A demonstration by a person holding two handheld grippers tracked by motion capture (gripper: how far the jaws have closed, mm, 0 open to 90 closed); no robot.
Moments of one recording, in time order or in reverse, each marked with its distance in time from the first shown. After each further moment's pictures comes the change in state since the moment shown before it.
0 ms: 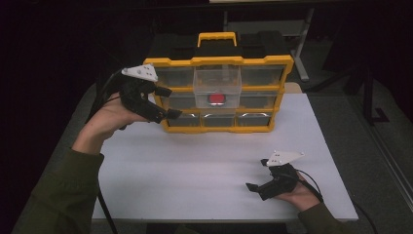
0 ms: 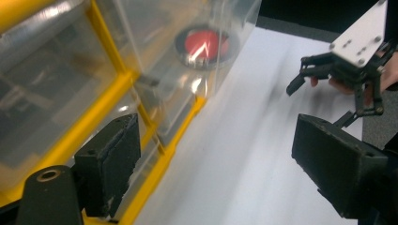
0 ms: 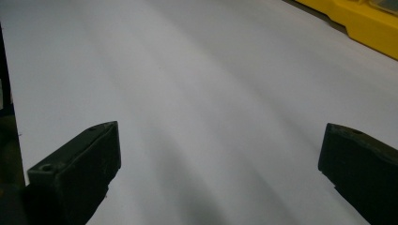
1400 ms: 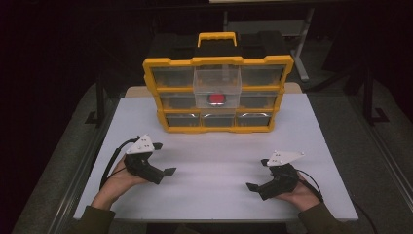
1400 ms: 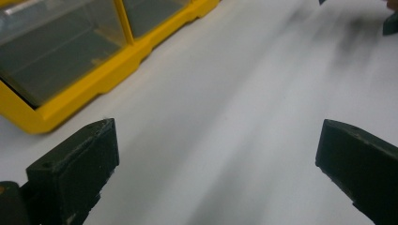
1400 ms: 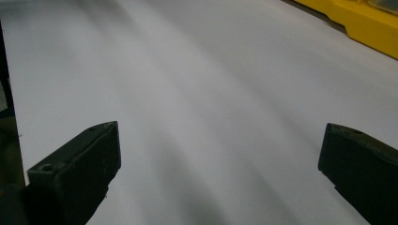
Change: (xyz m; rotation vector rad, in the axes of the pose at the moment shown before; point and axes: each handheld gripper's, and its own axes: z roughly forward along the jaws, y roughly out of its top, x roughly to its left) left arm -0.050 -0.171 0.060 -0.040 0.084 -0.098; right arm -0.001 -0.001 0.000 -0.006 0.001 0.008
